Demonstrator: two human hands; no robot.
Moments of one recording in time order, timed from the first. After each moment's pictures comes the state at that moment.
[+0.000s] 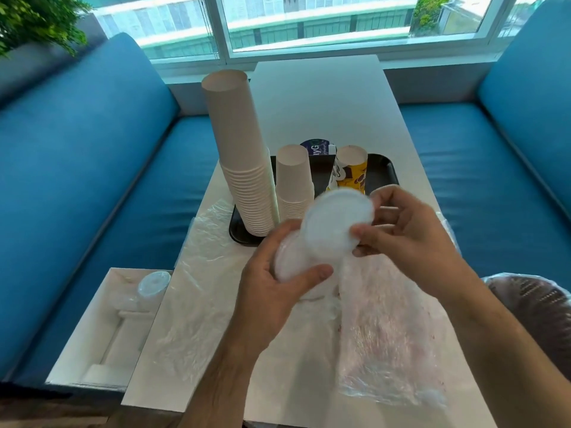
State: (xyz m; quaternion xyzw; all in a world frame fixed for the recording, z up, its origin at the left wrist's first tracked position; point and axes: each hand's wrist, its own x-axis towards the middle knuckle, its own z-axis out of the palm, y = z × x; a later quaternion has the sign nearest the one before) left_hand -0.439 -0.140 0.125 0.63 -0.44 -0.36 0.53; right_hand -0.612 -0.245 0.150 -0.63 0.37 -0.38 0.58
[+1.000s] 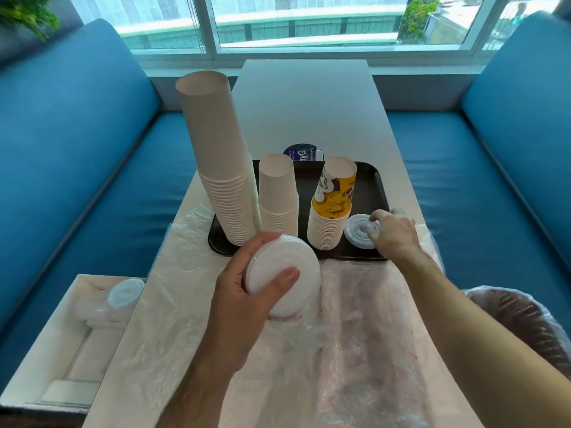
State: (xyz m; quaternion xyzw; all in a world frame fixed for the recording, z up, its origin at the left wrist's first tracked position) left_hand -0.434 -0.158 0.111 0.64 -0.37 -0.39 0.55; right_hand -0.627 -0.385 0.025 -0.72 0.66 -0.08 0.17
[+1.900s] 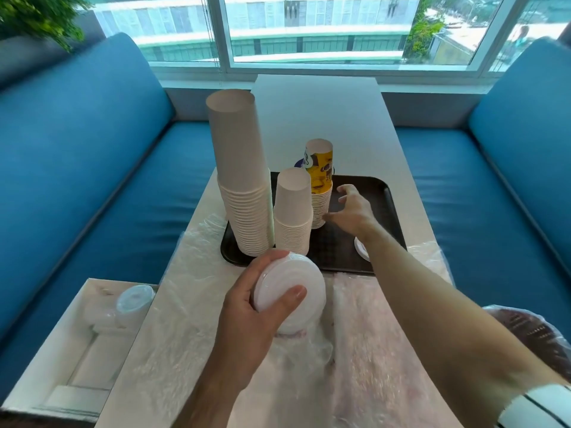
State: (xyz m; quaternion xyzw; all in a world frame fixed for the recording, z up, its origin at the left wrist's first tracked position) left_hand -0.421 -0.147 0.112 0.61 -0.38 -0.38 0.58; right_hand -0.528 -0.419 0.049 -0.68 0.59 -0.21 0.38
